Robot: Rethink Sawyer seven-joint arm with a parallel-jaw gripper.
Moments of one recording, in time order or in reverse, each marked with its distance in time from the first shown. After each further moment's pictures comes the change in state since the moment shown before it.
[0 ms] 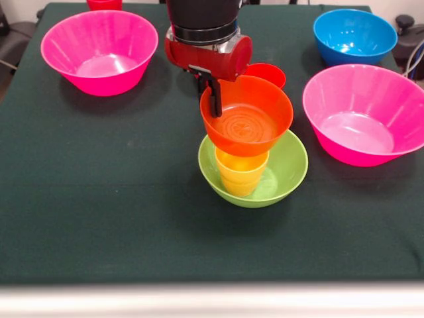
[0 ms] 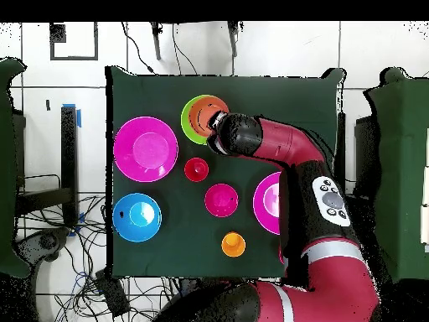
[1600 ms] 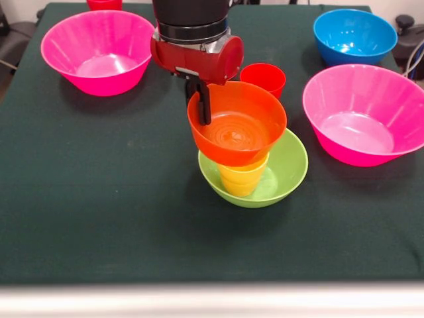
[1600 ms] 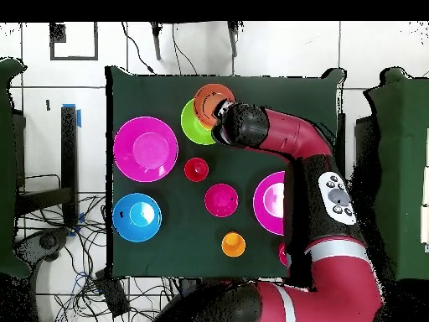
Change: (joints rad) arm -0.004 0.000 0.000 -0.061 0.000 0.000 0.000
